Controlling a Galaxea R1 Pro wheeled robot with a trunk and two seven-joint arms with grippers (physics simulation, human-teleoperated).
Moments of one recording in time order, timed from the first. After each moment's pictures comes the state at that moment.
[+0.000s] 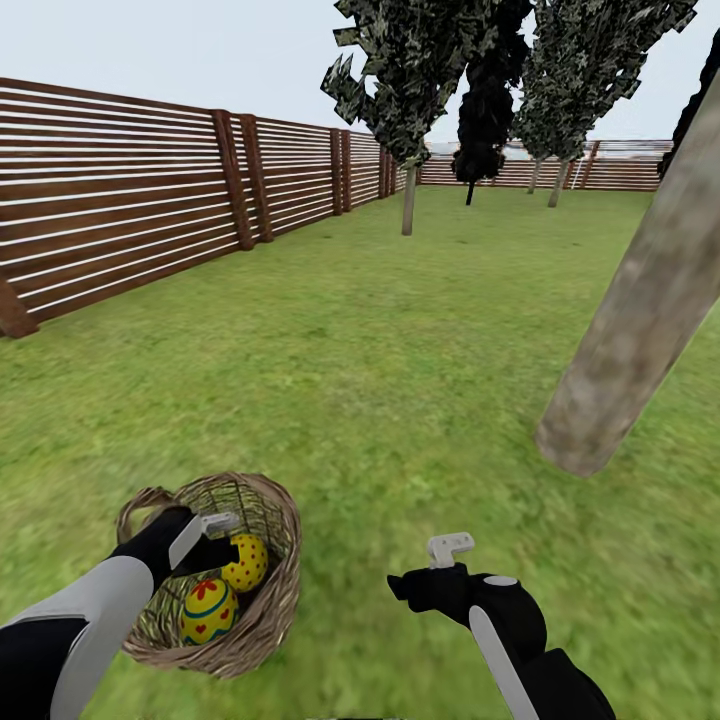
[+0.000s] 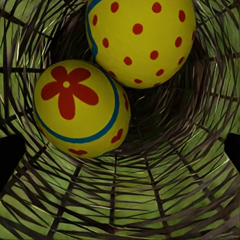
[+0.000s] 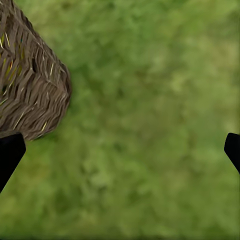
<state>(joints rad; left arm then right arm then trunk) -0.89 0.13 0.00 -0.25 0.22 0.73 0.06 -0.23 0.01 0.28 -1.55 -0.27 0.92 -0.06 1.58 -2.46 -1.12</state>
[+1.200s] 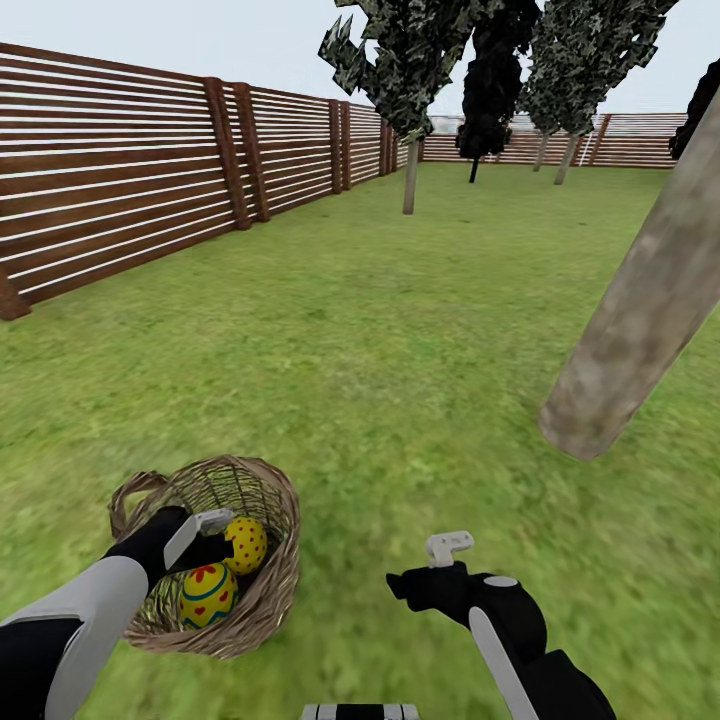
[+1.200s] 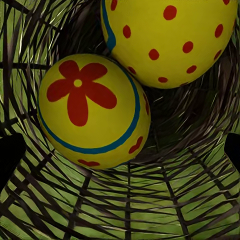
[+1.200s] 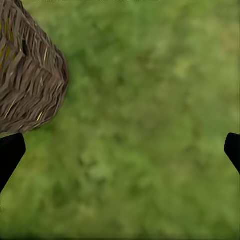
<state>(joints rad) -0.89 0.15 0.00 -0.26 0.22 0.68 0.06 -0.23 0.01 0.29 -1.57 -0.27 0.92 -0.07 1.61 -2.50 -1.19</state>
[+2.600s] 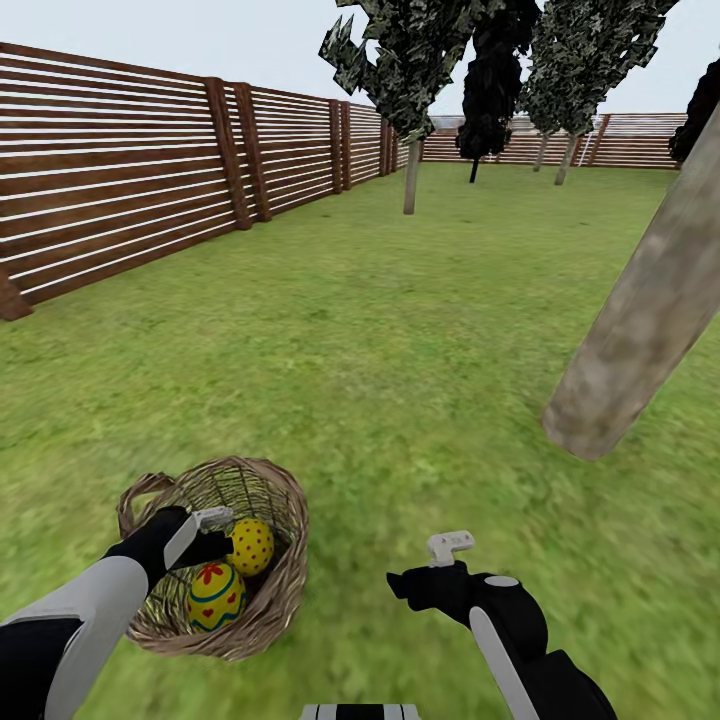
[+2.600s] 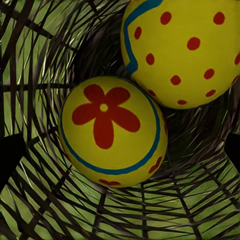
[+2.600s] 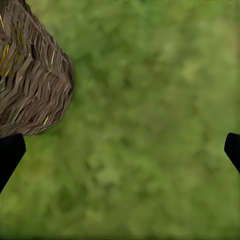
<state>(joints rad) -0.89 0.15 0.00 -0.26 0.22 0.64 0.07 -0.23 0.01 0.29 -1.57 -0.27 0.92 -0.07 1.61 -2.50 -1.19</state>
